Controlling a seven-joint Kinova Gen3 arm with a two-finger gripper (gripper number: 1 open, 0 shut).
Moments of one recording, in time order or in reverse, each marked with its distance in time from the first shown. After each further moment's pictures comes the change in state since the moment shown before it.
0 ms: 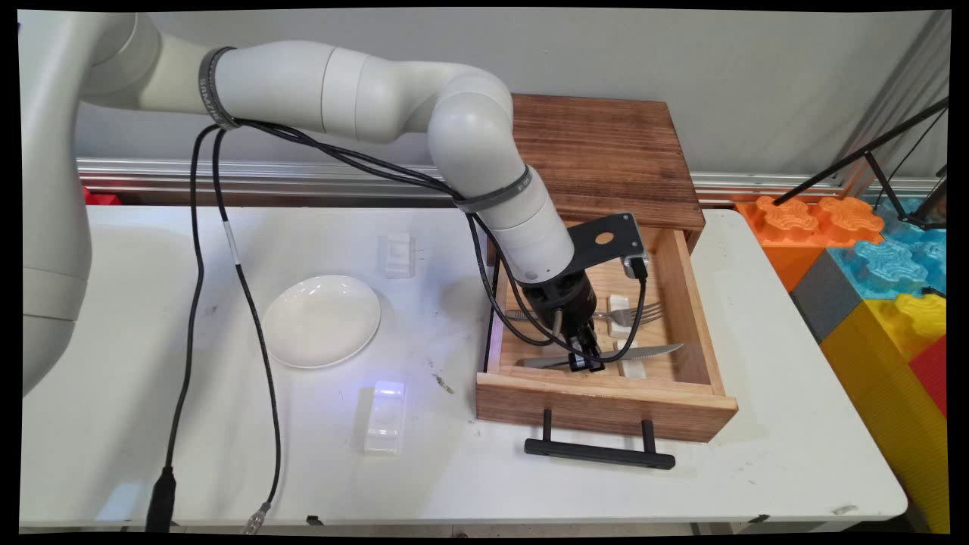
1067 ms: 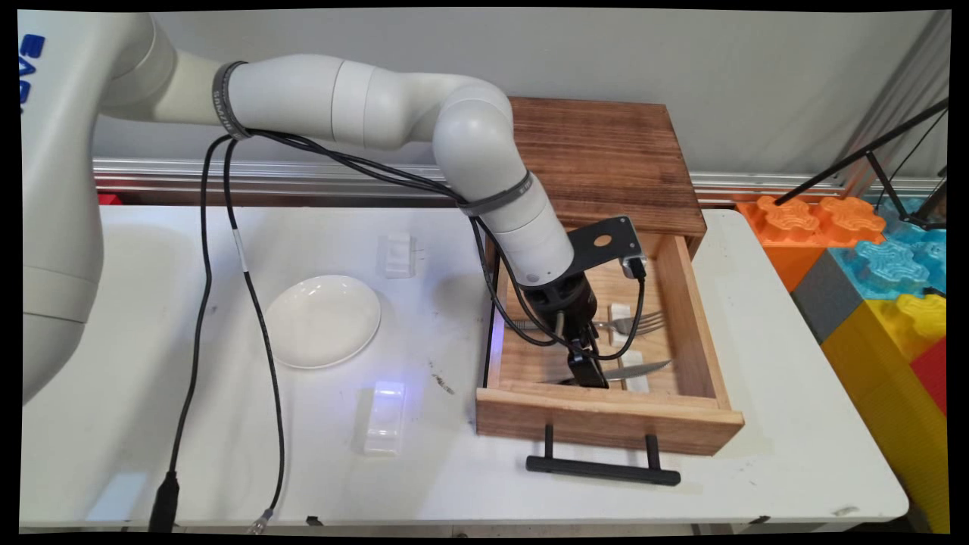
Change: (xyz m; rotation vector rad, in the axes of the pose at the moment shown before) arm -0.003 -0.007 0.012 -0.046 0.009 -0.026
